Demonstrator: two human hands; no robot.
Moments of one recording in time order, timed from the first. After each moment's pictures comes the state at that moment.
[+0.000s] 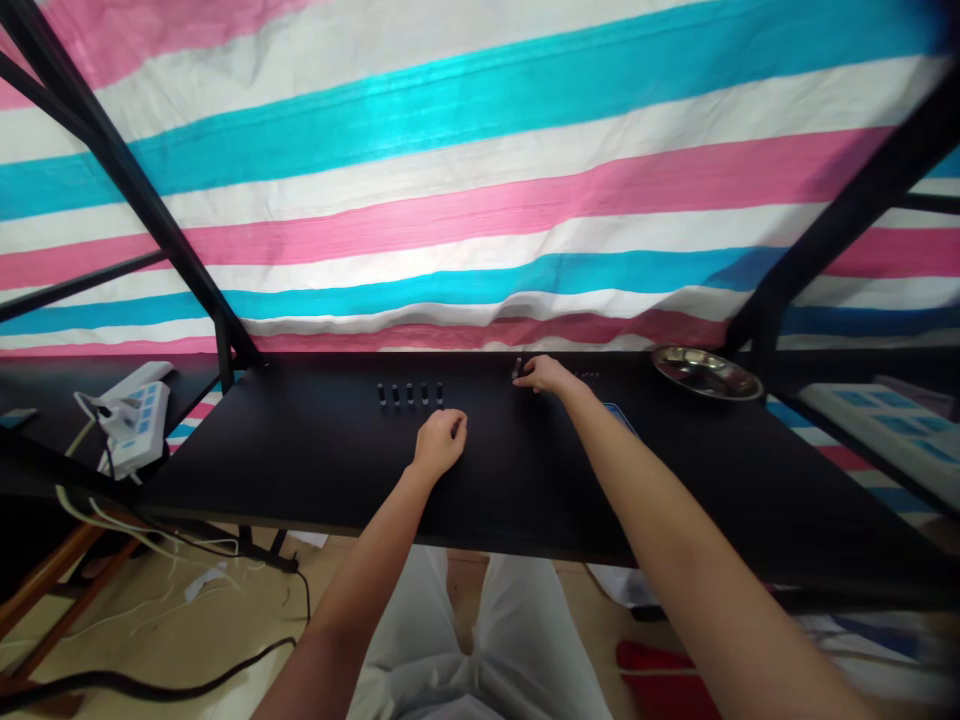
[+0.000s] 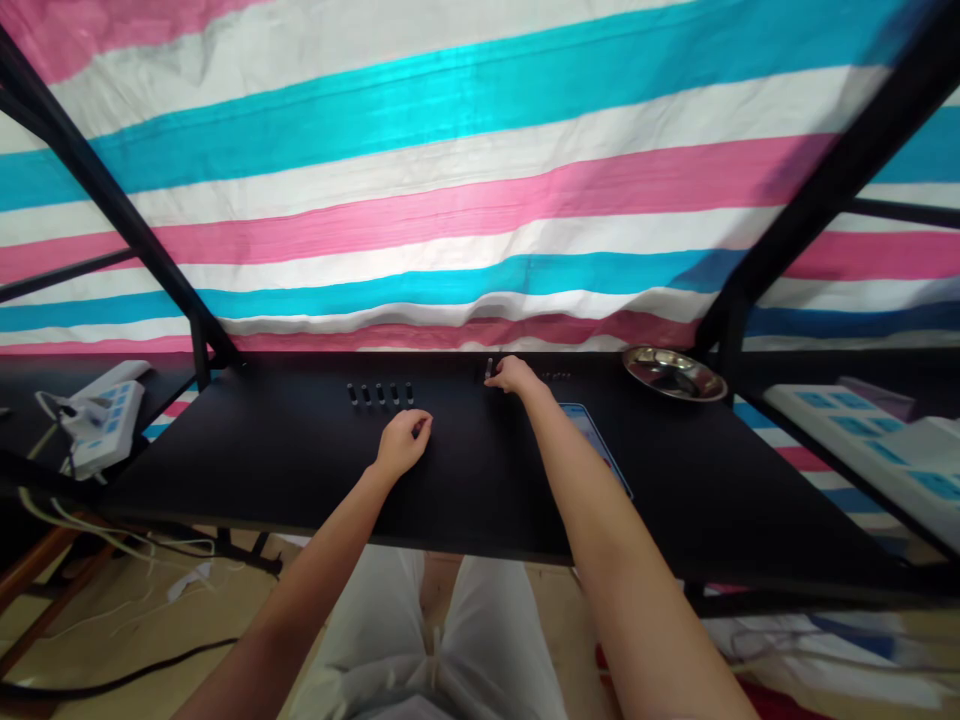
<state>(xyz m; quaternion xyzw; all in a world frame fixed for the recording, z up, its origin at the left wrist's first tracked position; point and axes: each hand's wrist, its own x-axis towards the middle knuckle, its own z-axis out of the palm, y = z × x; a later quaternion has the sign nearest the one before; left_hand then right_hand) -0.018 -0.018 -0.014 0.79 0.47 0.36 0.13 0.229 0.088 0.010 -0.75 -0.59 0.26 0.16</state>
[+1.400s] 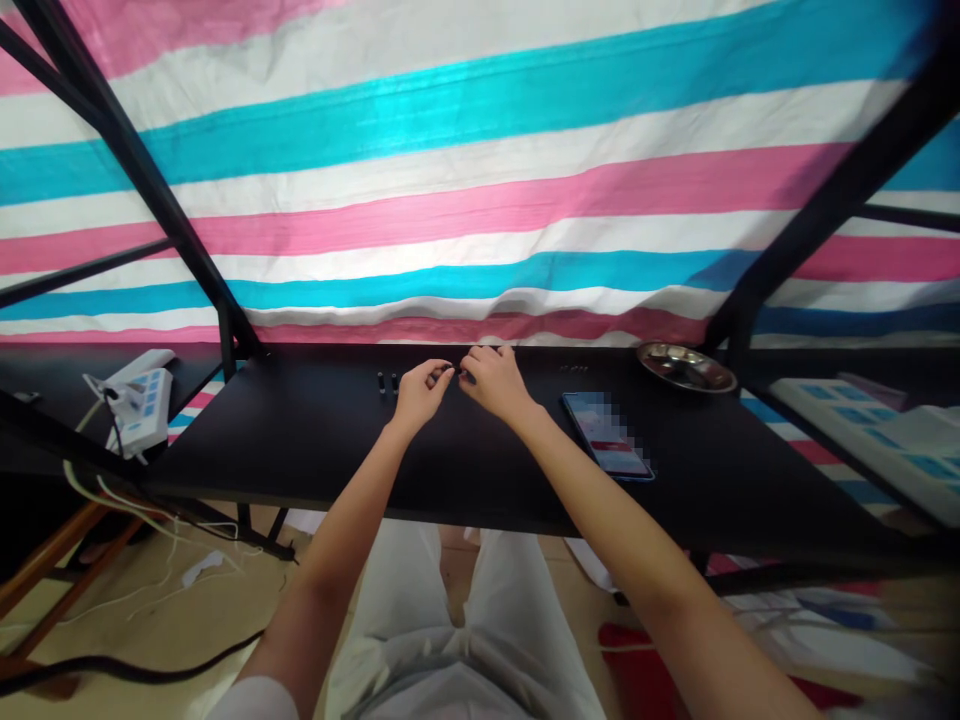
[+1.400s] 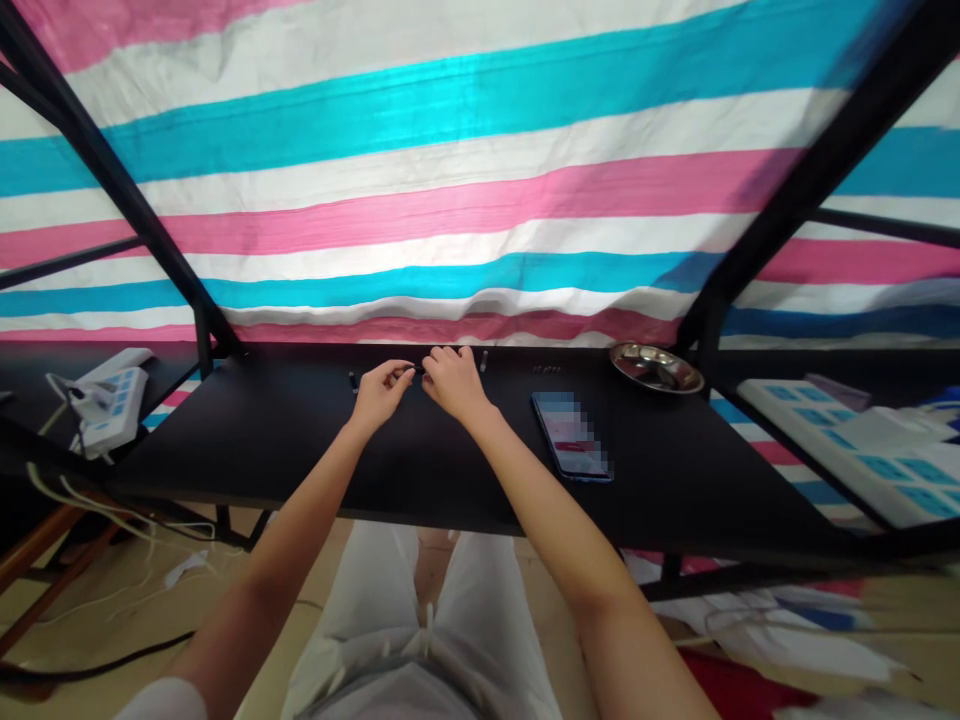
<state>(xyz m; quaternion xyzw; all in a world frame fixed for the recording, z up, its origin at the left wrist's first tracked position) -0.034 -0.008 0.052 0.72 0.42 0.49 0.24 0.119 -0.008 0.065 -0.50 -0.82 -0.14 0.25</state>
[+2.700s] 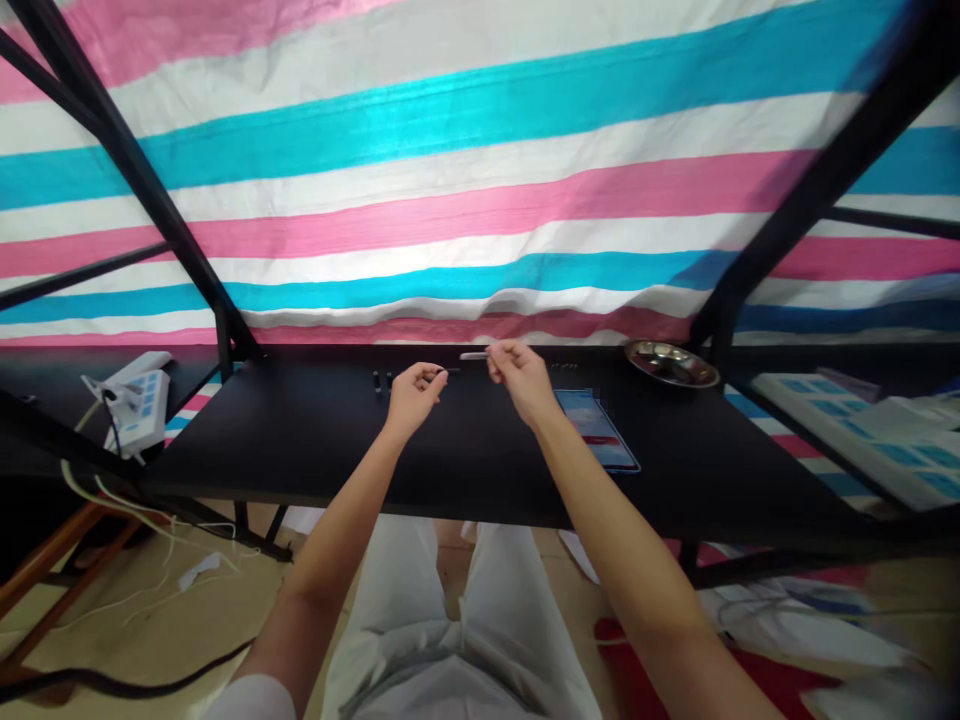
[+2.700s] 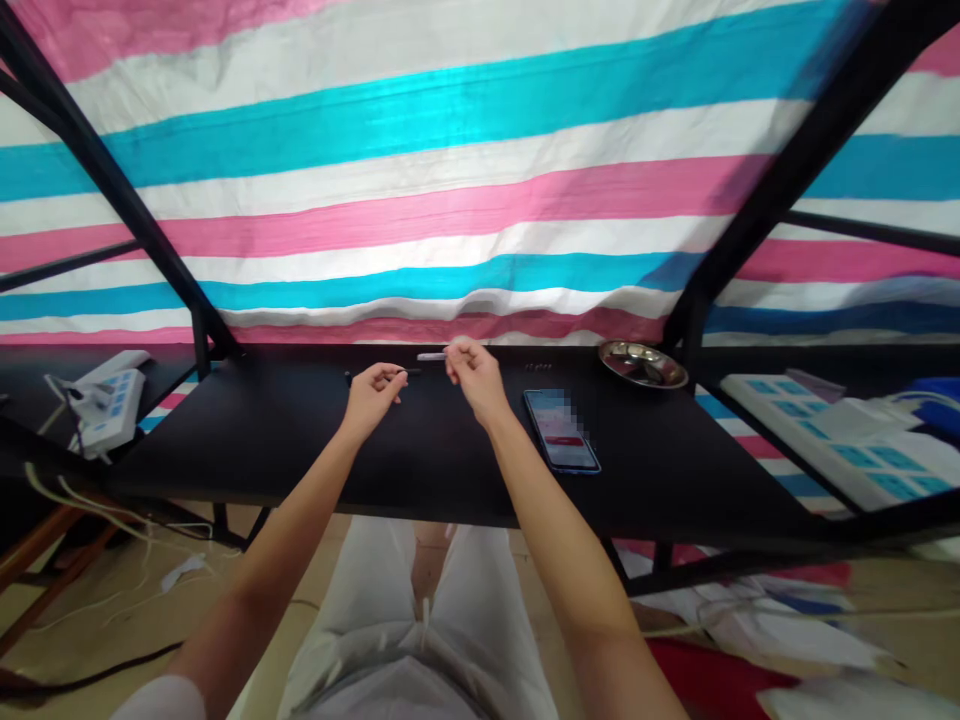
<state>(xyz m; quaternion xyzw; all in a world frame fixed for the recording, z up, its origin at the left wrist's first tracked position) -0.031 -0.028 0.062 0.62 0.43 0.54 0.38 0.142 -0.032 0.072 -0.40 -0.54 0.37 0.65</state>
